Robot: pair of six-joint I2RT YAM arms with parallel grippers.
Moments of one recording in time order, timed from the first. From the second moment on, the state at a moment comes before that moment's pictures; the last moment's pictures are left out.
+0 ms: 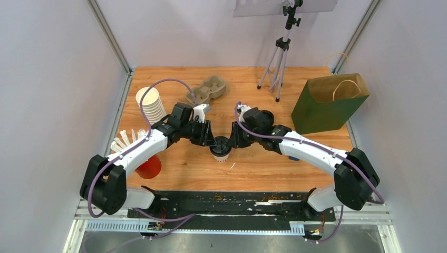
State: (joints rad) left arm -0.49 1.34 0.86 -0.35 0.50 -0.29; right arm 0.79 1.44 0.96 -0.26 -0.16 0.51
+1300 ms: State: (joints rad) left arm -0.50 0.94 1.51 -0.92 -0.10 -0.23; right arm 1.01 1.58 1.33 -0.51 0.05 0.20
